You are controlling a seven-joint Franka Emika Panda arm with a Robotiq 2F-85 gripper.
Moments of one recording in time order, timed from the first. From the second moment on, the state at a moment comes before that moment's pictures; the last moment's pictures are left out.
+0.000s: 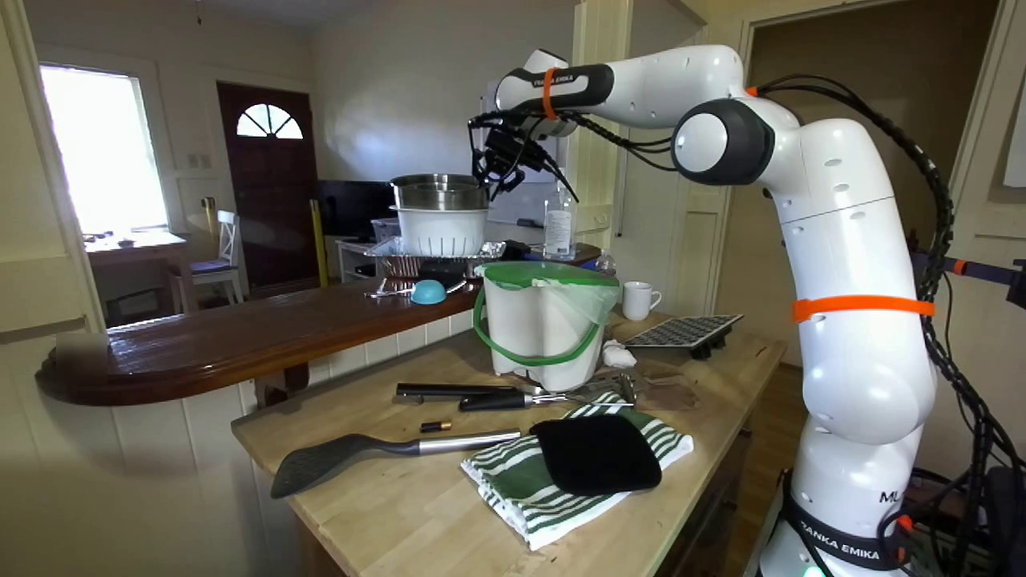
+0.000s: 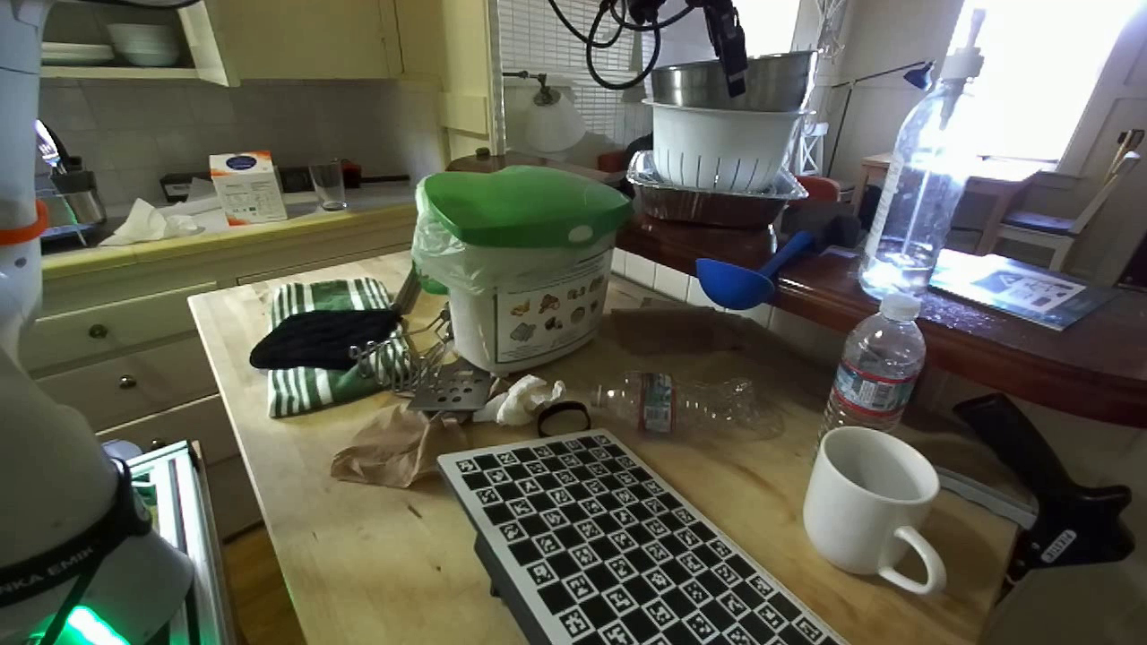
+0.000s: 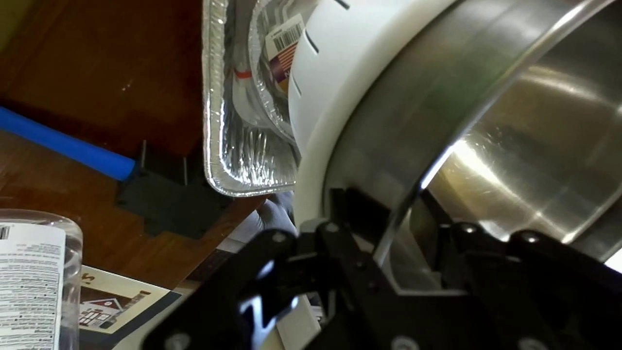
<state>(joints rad) -0.08 0.36 -0.13 -1.21 0.18 2.17 0.52</state>
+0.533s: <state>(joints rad) -0.08 0.35 -0.14 -1.21 0.17 2.13 0.56</state>
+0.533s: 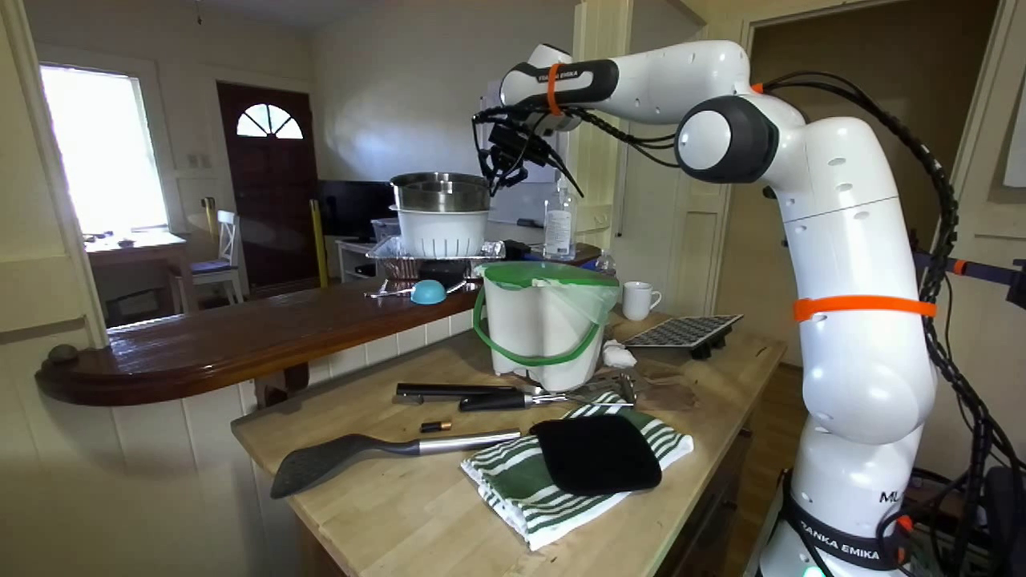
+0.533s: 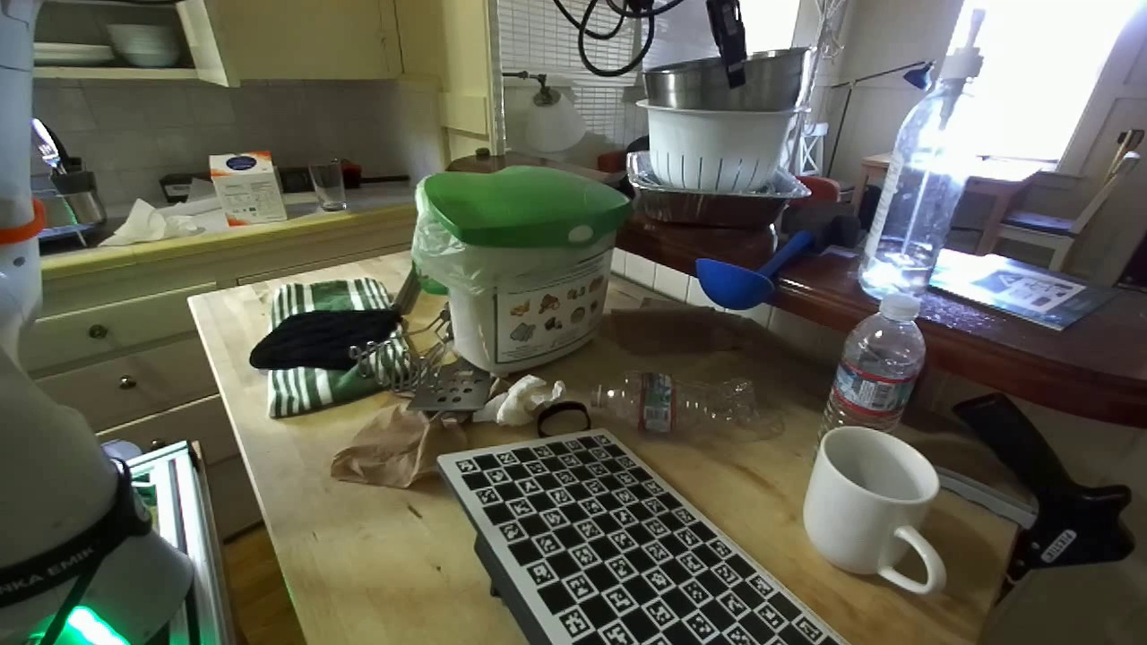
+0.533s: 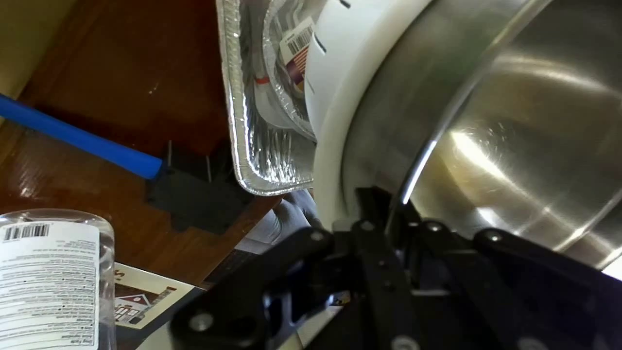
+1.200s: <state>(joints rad) -0.08 0.34 -0.15 -1.17 0.17 2.07 0.64</state>
